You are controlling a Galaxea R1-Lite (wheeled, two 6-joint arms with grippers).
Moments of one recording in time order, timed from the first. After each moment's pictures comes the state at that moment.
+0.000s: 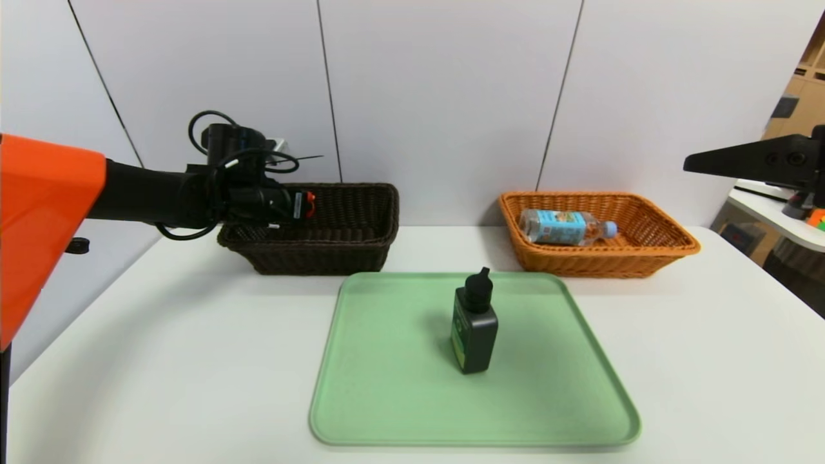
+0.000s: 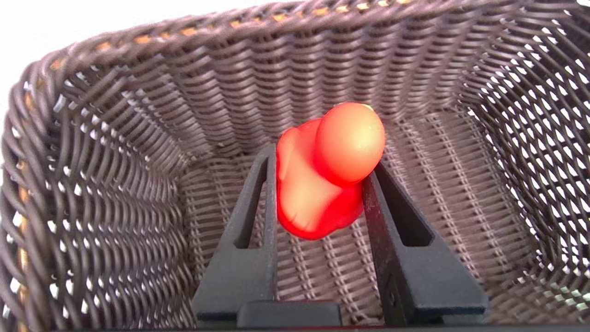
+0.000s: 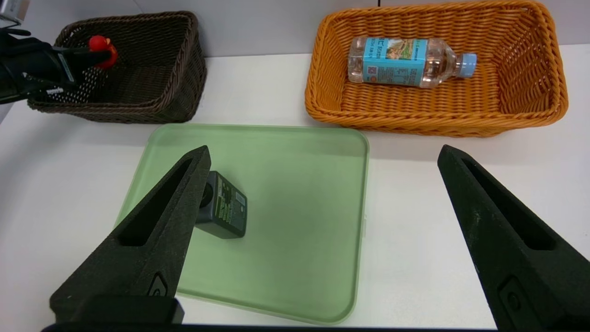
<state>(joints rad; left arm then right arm) -0.15 2.14 -1.60 -0.11 -0.10 -0.01 0.44 1.20 -1.28 0.43 -0.18 0.28</state>
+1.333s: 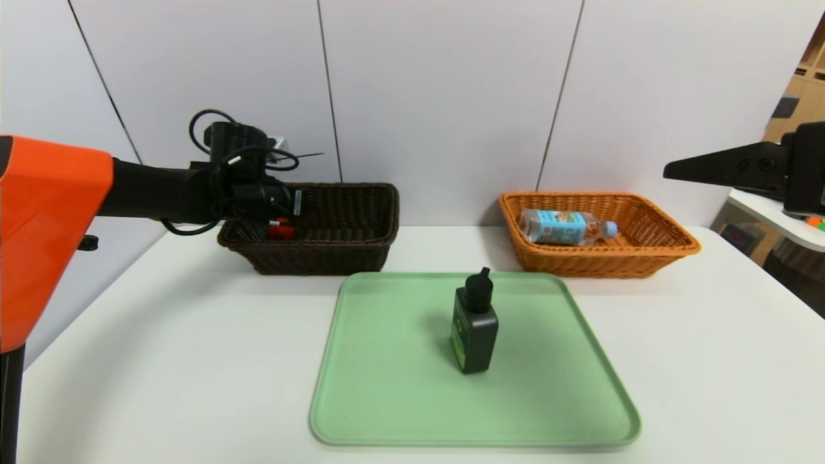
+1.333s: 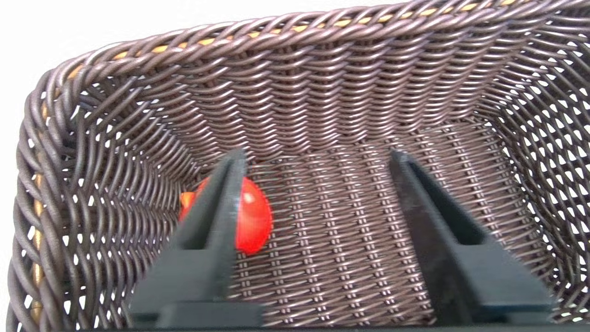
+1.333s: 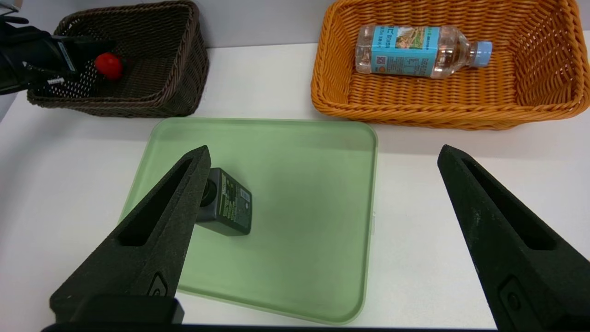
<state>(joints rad) -0.15 2.16 -1.65 -0.07 -0.08 -0.01 0.44 1.24 -1.28 0.42 -0.17 0.30</state>
